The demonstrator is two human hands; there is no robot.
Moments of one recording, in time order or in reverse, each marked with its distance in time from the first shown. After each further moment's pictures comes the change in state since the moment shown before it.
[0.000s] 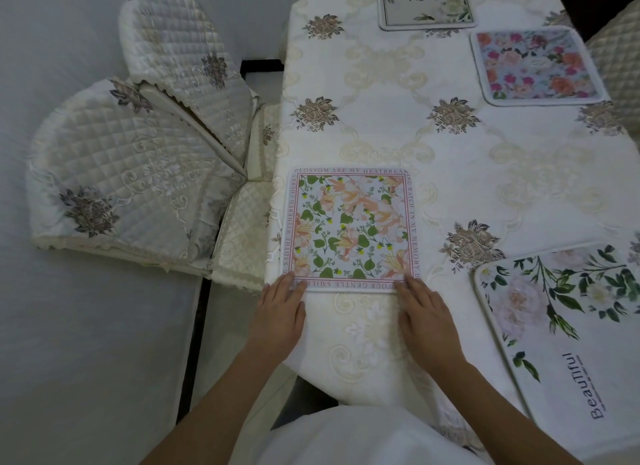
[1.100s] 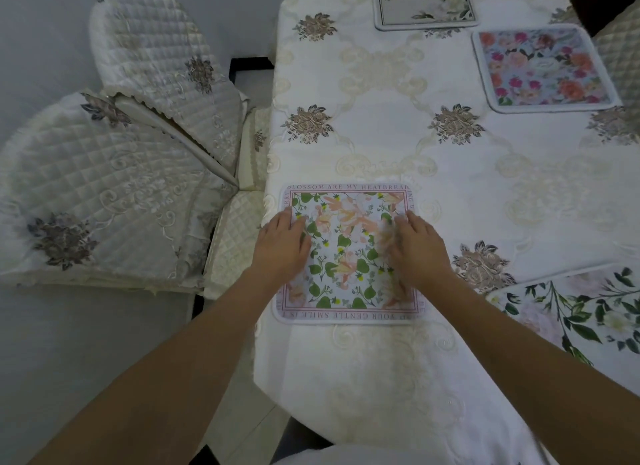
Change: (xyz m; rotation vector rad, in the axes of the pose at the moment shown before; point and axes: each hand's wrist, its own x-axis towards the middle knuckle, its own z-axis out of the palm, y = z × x) left_hand 0.177 -0.003 -0.049 0.080 -0.035 0.001; right_hand 0.167 -0.014 -0.062 -0.016 -0.016 0.072
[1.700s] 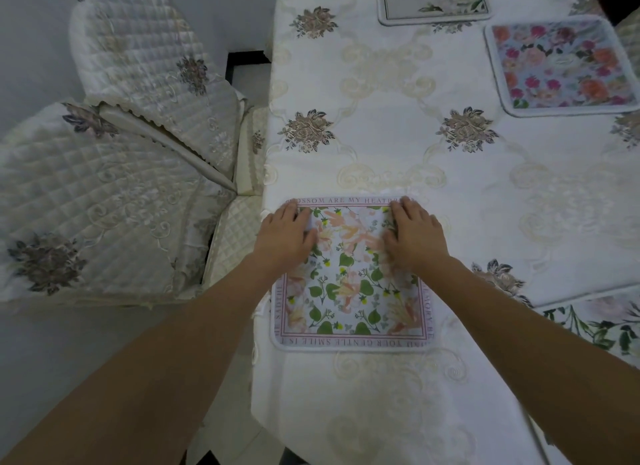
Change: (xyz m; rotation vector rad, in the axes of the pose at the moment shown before) left_hand 0.068 -0.007 -0.008 0.040 -0.156 0.037; right_hand 0.077 -0.004 -0.002 -0.094 -0.091 0.005
